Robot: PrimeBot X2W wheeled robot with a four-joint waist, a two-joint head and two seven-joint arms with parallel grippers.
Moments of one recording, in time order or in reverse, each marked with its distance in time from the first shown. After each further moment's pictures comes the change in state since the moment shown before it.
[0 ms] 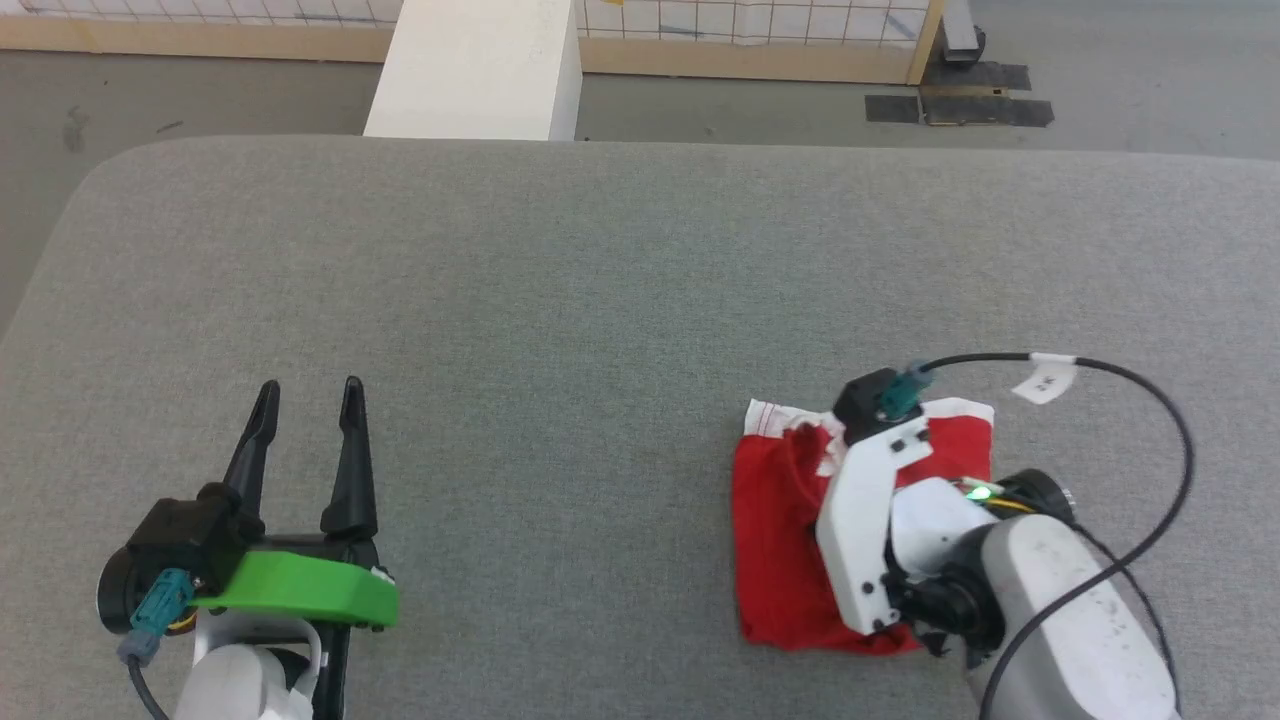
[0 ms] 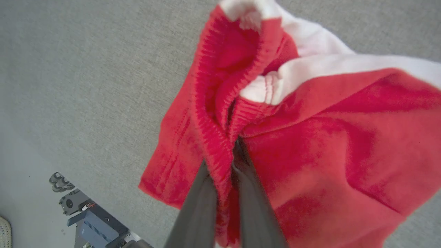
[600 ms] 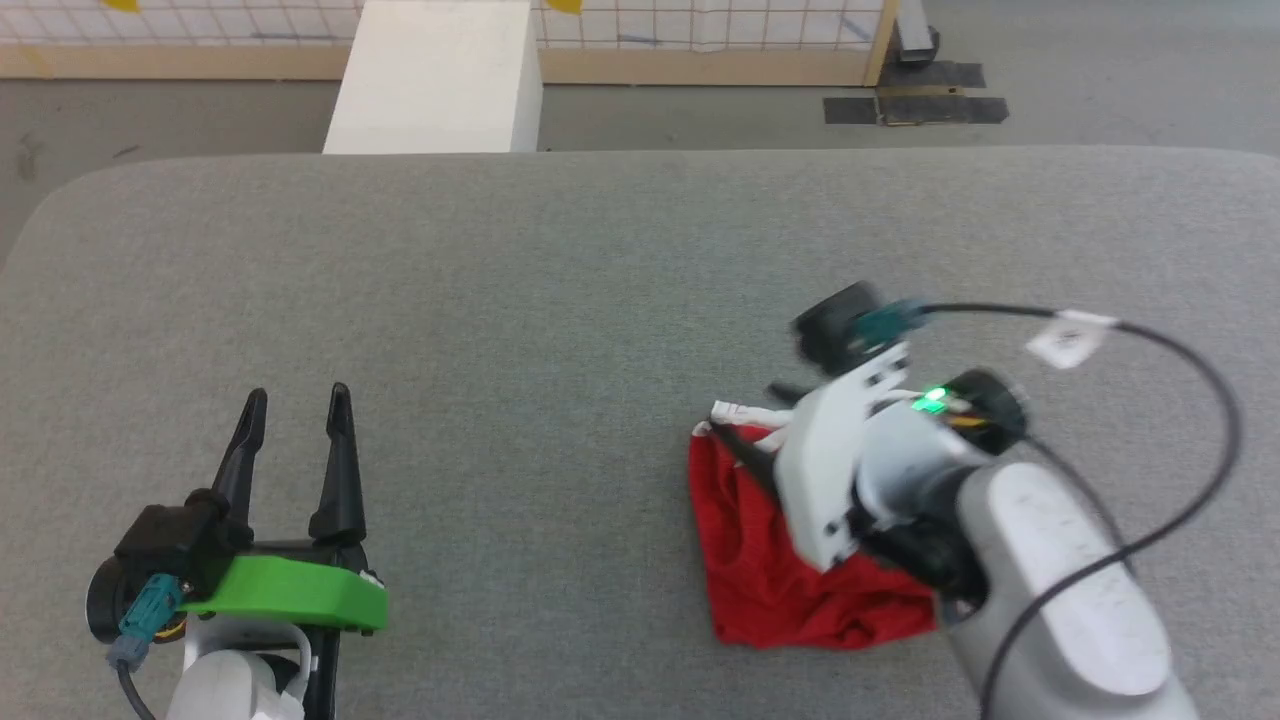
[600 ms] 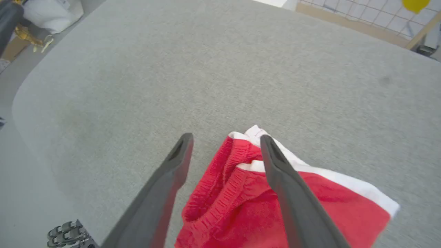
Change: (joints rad) left arm 0.005 -0.007 0.028 0.012 0.004 -0.010 0.000; right arm -0.097 0.006 0.108 -0.077 0.069 0.000 -0.216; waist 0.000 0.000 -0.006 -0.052
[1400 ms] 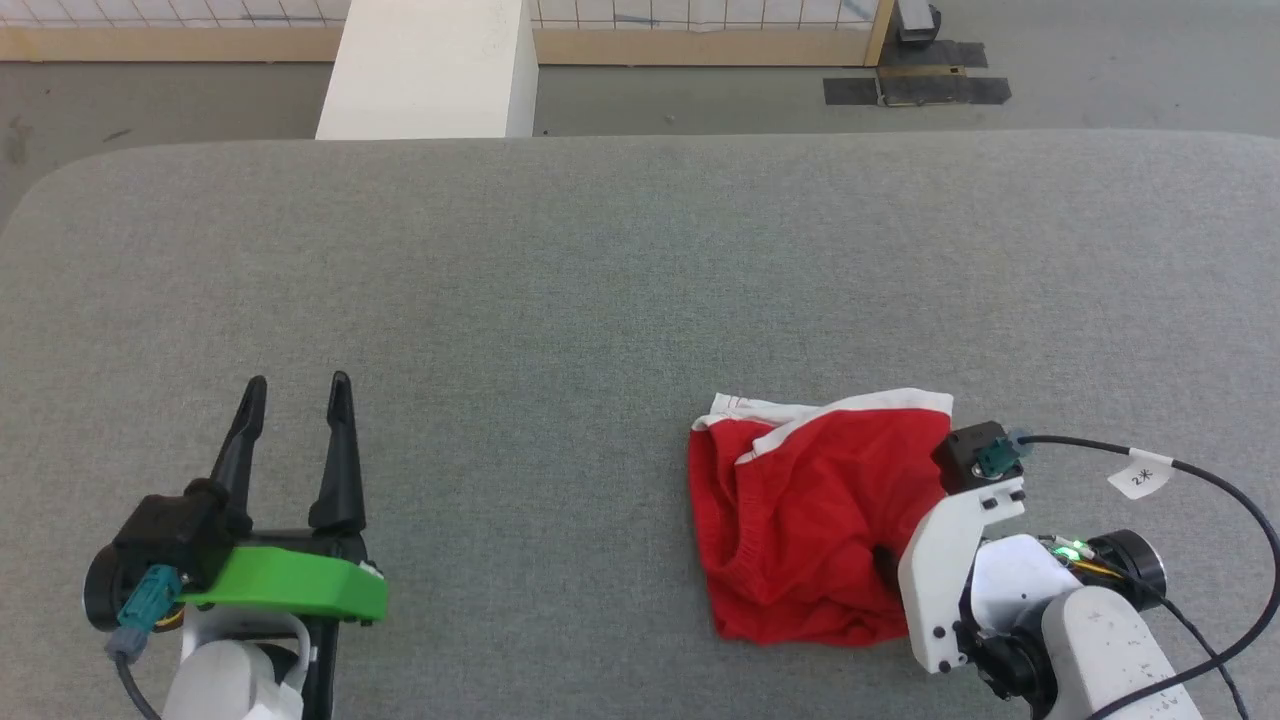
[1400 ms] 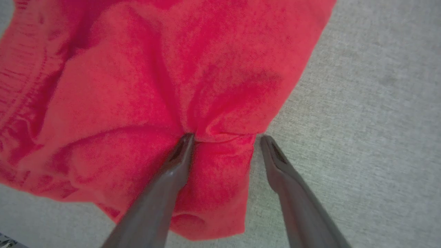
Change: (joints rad) left arm -0.016 -0.002 0.003 -0.004 0.016 -0.009 0.000; right arm 0.236 -0.015 -0.249 0.087 -0.253 0.000 0.004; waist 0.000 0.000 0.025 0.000
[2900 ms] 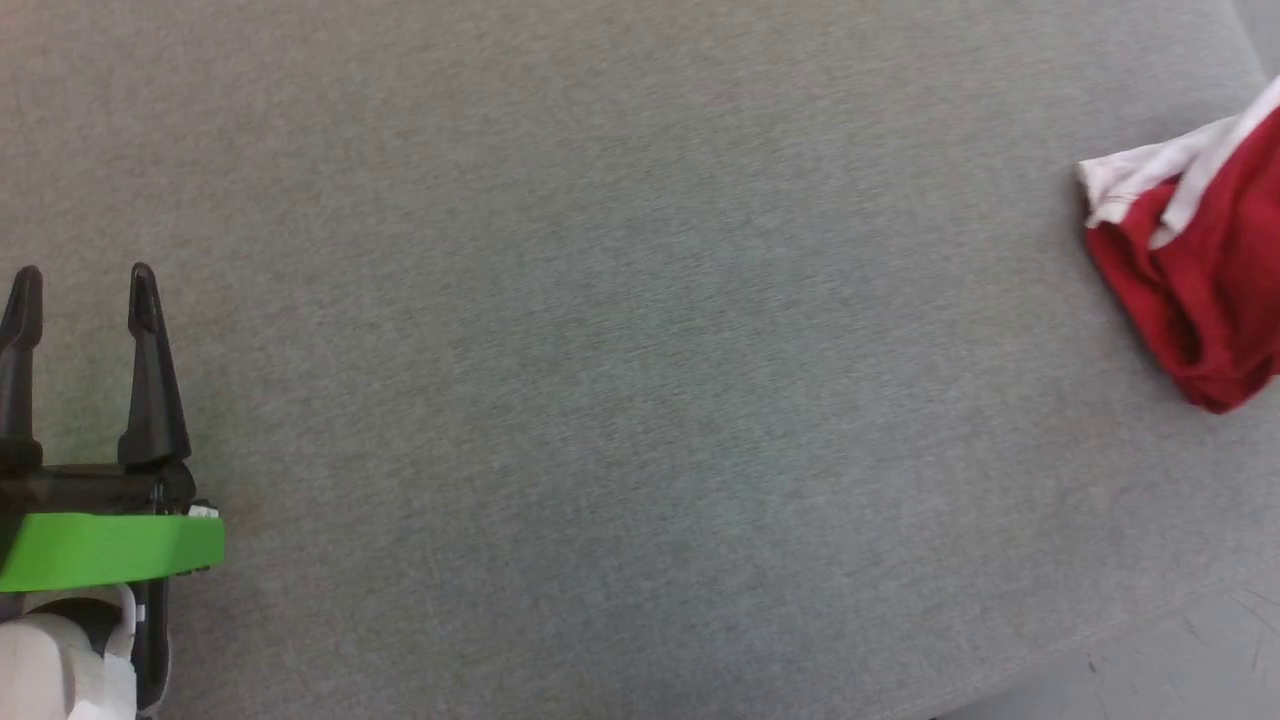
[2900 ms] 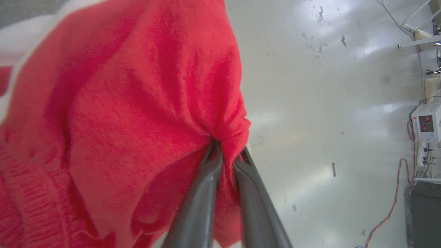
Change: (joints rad) left arm -0.004 0.144 0.127 -0.303 -0.003 0.018 0.082; right arm -0.497 -0.458 -0.198 0.382 -0.008 0.001 -0.230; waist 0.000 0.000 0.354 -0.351
